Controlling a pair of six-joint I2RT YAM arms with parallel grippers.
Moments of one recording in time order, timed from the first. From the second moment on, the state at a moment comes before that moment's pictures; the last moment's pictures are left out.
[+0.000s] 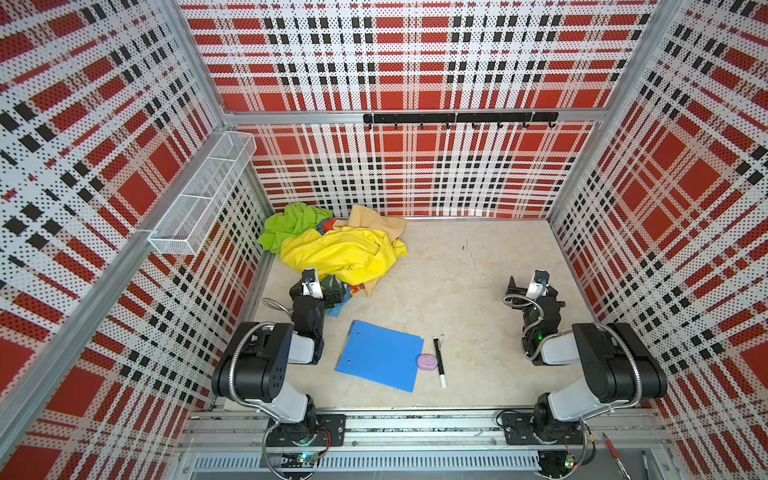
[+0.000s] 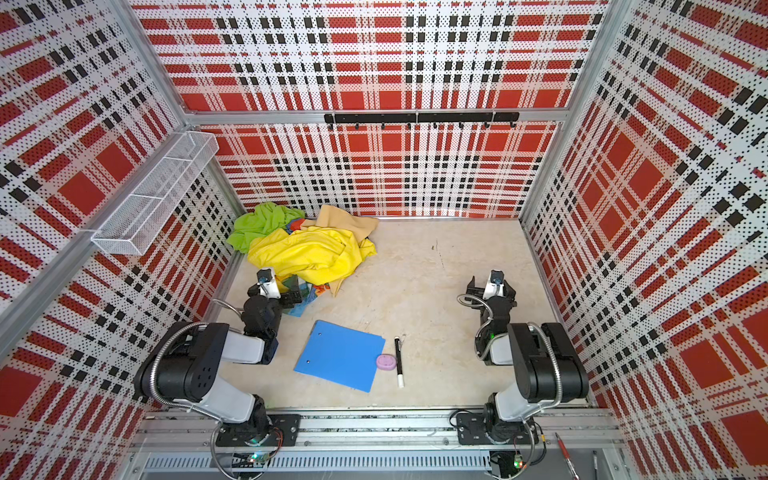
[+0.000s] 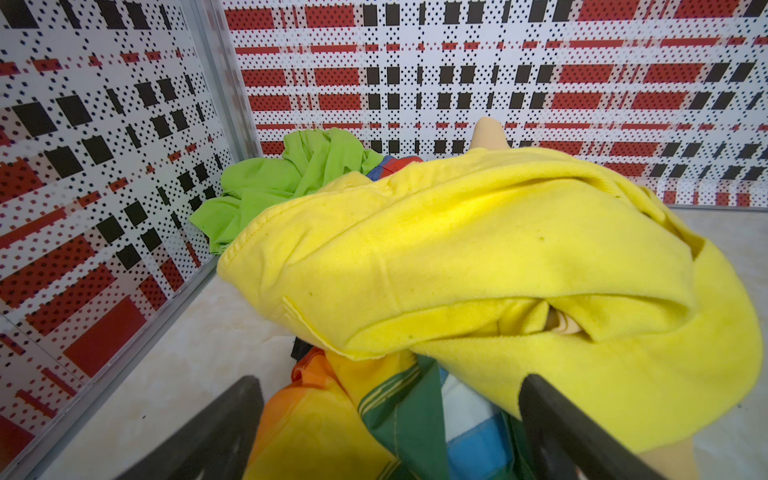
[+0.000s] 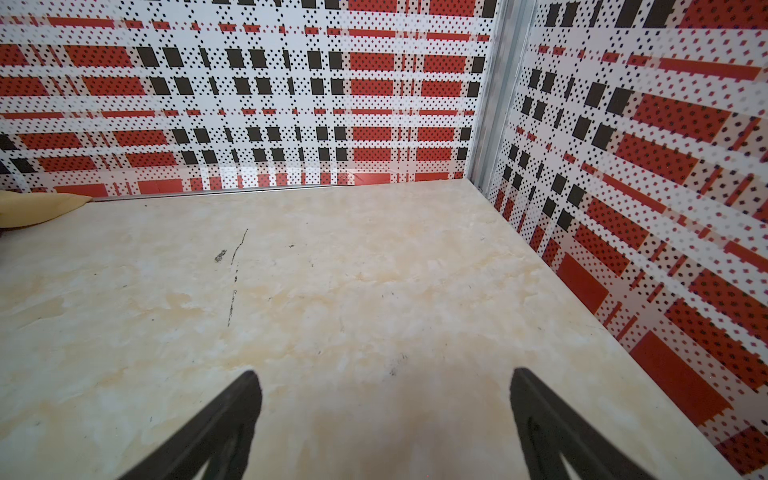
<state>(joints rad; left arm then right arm) -0.04 1.57 0.28 1.17 -0.16 0.01 0.02 1.55 0.26 1.16 0.23 -0.01</state>
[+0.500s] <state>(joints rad) -0.04 1.57 0.28 1.17 -0.16 0.00 0.02 1.54 0.25 1.15 0.23 -0.01</state>
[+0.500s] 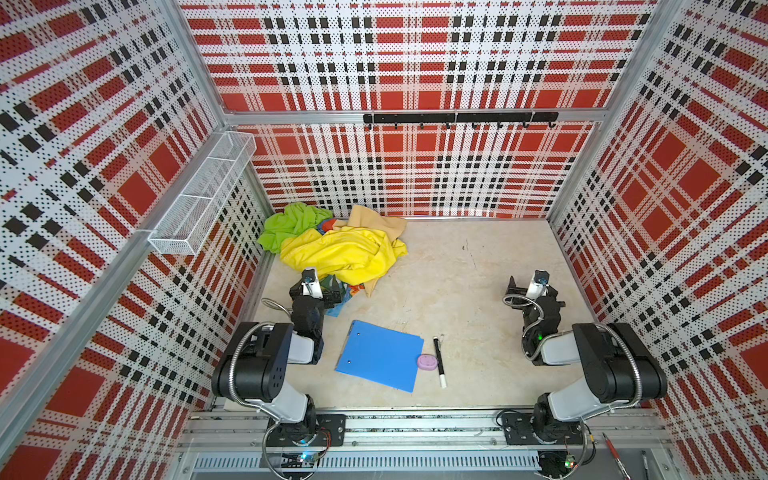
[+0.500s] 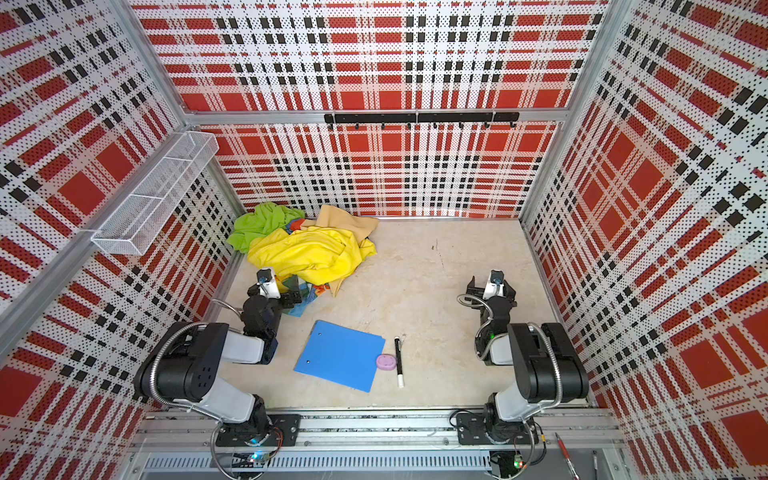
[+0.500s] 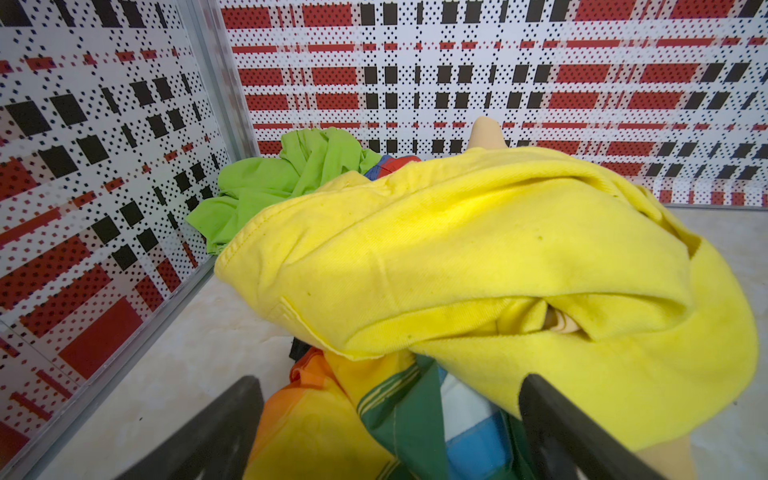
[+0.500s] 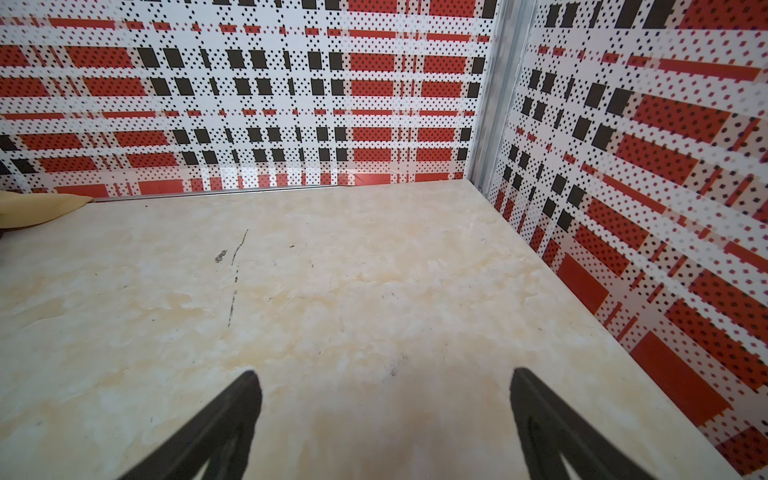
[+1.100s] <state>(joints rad) -0.23 1.23 0.51 0.62 -0.36 -0.08 0.29 1.15 0.46 0.69 0.34 0.12</state>
